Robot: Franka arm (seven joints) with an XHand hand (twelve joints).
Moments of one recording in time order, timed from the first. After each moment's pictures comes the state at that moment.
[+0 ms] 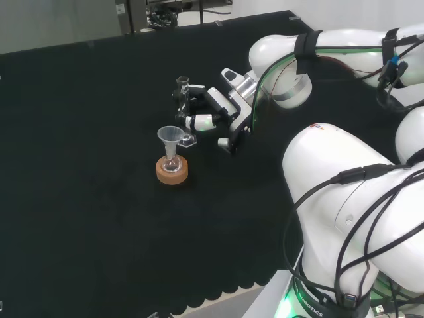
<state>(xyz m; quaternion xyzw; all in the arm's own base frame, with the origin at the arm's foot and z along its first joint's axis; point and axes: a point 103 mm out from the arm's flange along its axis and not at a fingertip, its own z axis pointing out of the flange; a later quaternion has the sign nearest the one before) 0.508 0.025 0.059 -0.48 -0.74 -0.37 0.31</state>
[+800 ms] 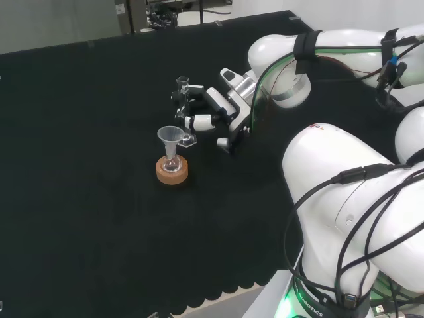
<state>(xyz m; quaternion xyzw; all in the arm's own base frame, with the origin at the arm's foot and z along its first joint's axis) 0.507 0.028 0.060 -0.47 -0.74 -0.37 0.32</state>
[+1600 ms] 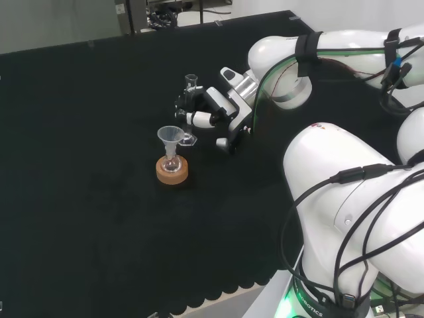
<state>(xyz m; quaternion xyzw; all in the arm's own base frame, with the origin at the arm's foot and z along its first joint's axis) 0.506 0.028 0.063 -0.49 -0.74 -0.36 0.29</state>
